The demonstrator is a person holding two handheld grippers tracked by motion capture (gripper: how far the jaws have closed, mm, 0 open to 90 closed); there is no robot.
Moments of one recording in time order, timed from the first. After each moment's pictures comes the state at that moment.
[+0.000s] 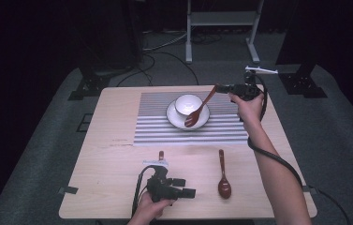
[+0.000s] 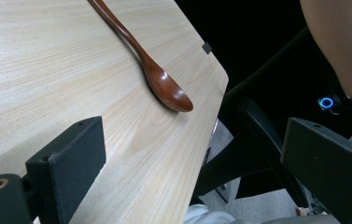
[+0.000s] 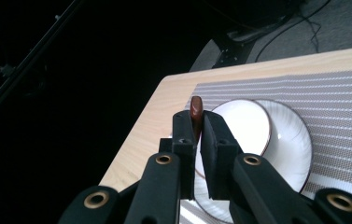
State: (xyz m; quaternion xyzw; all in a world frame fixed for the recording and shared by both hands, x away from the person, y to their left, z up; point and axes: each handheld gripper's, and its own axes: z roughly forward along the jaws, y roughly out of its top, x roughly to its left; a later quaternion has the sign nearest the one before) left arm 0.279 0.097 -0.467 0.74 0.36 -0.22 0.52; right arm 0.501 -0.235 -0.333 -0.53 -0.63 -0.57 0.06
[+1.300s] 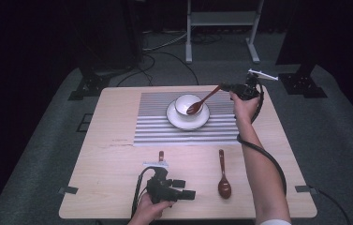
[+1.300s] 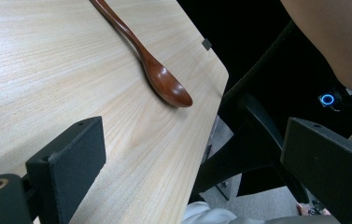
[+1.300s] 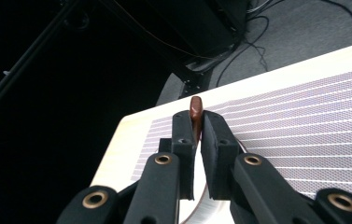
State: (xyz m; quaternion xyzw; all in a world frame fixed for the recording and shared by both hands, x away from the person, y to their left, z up) left arm 0.276 0.097 -0.468 0.74 0.36 -0.22 0.52; right arm 0.527 -0.243 -0.368 -0.61 -0.55 -0.57 0.01
